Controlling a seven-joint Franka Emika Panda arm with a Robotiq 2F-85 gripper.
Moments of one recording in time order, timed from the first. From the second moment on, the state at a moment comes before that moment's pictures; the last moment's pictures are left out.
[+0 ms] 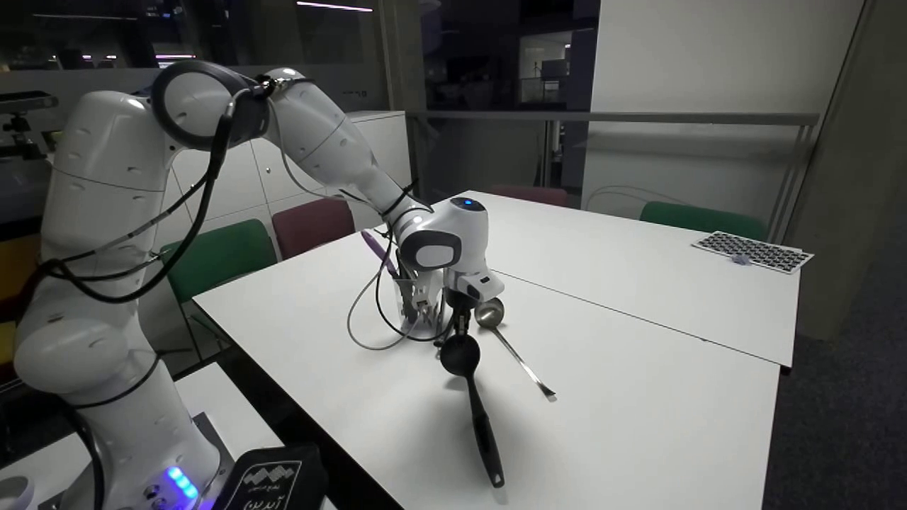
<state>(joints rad) -0.17 0.47 -0.18 -2.06 0.28 2.47 0.31</state>
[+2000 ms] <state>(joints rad) -0.19 -0.11 -0.14 -2.18 0.51 1.88 -0.09</state>
